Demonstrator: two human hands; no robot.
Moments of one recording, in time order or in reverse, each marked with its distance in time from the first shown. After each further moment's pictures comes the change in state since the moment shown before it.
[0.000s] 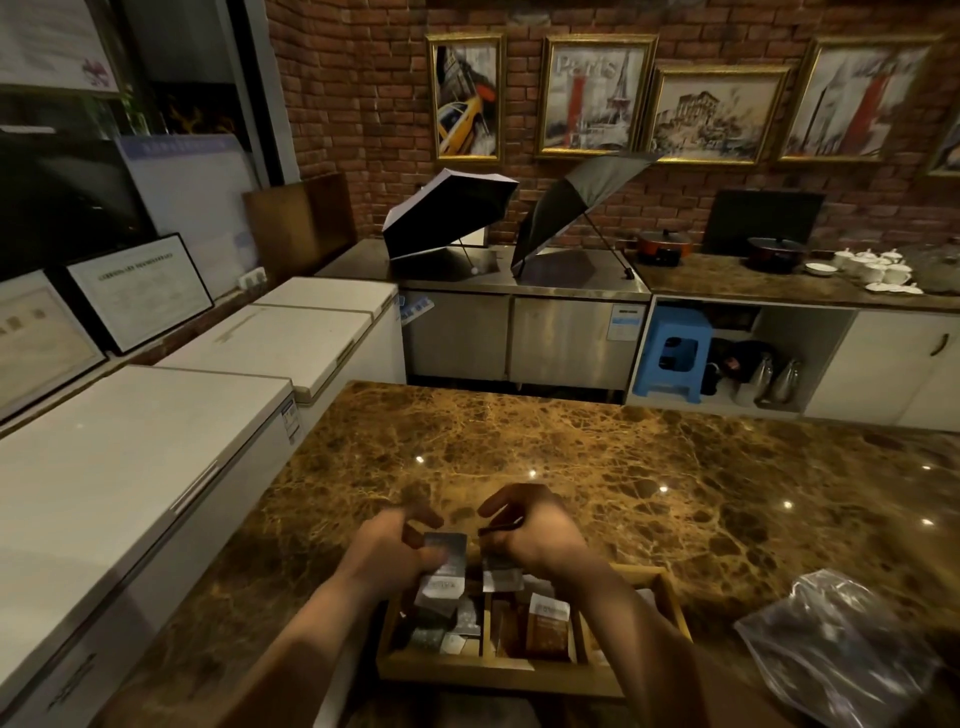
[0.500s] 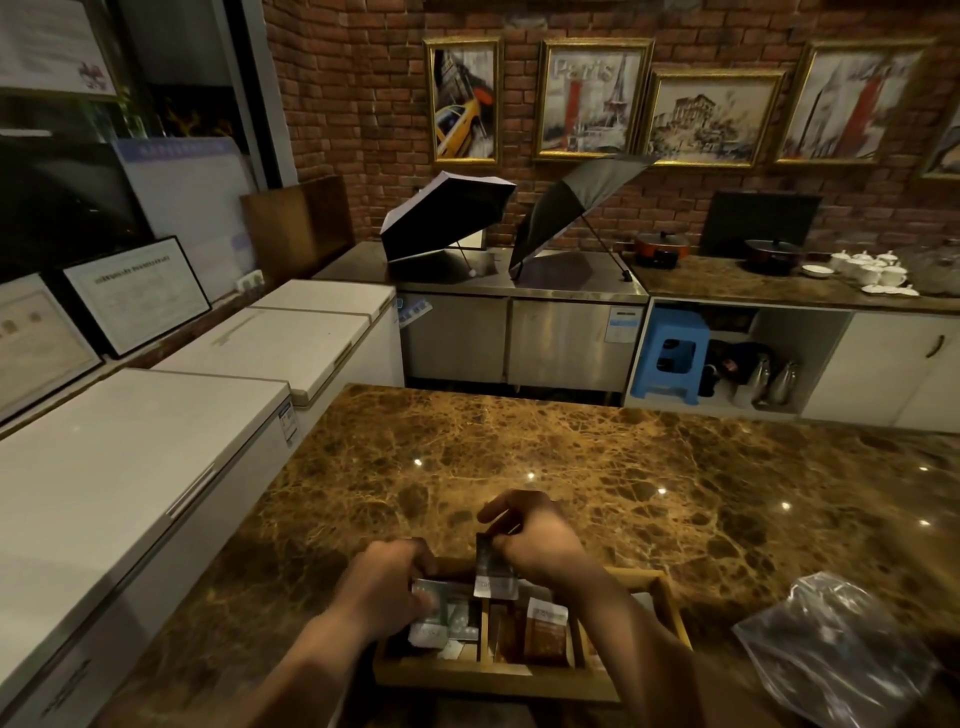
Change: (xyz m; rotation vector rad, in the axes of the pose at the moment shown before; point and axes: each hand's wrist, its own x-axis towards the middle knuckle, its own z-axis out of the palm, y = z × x) left_hand -0.012 -0.014 0.014 0.367 -0.044 0.111; right_hand 0.006 0.009 0.002 -0.105 0.028 -0.013
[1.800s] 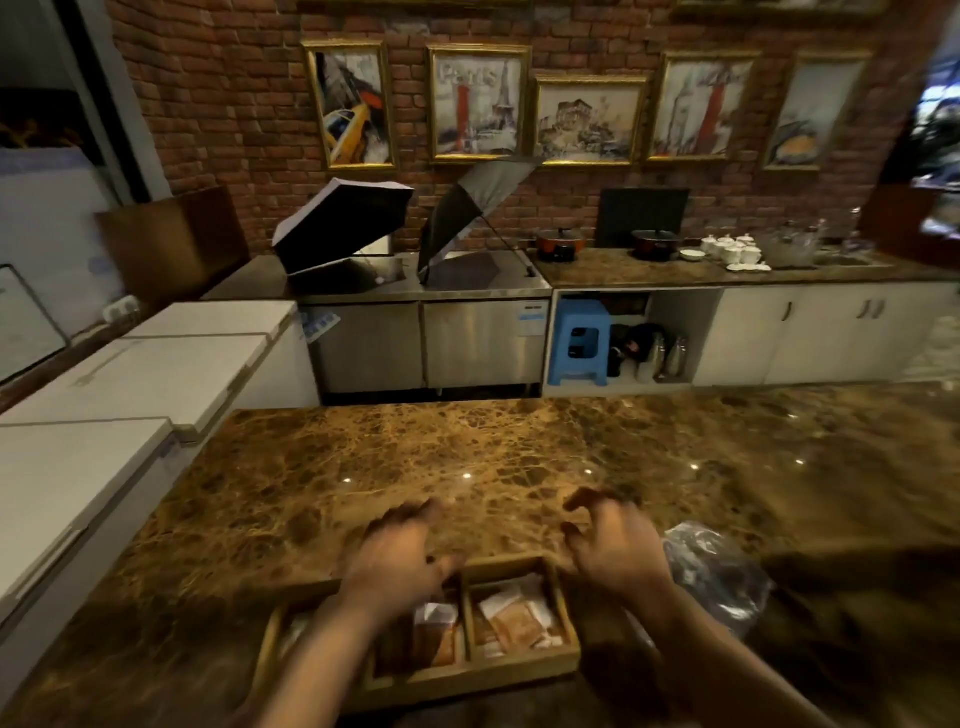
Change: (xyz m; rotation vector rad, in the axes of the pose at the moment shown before) left_hand 0.035 0.136 0.040 0.085 -0.063 0.189; right_hand -0.080 0.109 -0.144 -0.447 0.433 0.081
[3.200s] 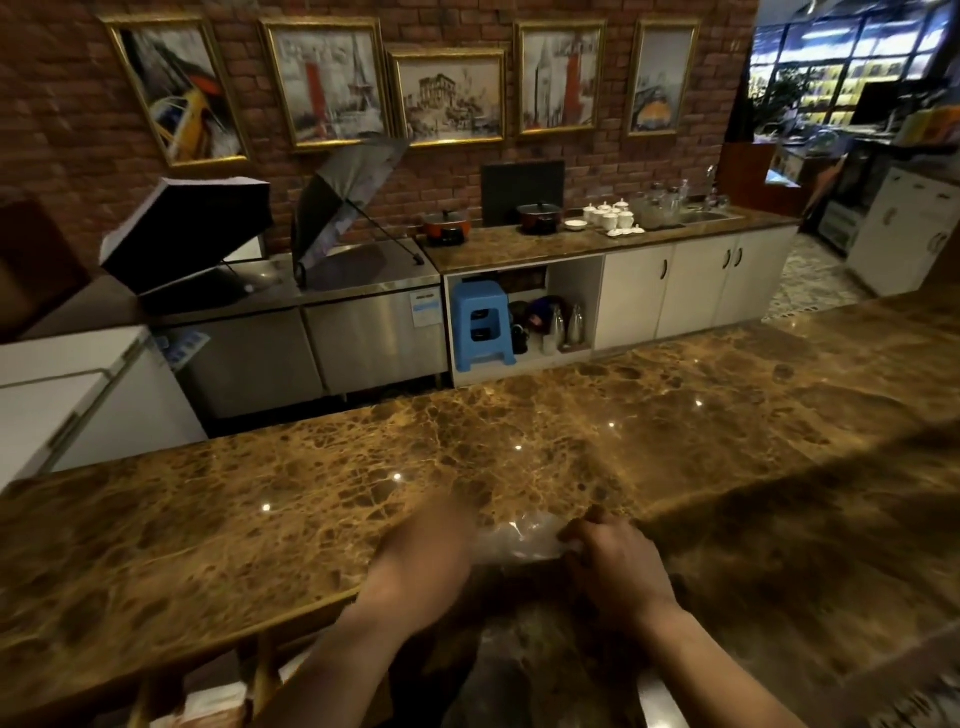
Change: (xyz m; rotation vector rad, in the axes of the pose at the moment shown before) left_hand 0.059 0.192 0.093 0.072 -0.018 0.415; right_hand -0.021 0.199 -0.067 -0.166 0.011 0.009
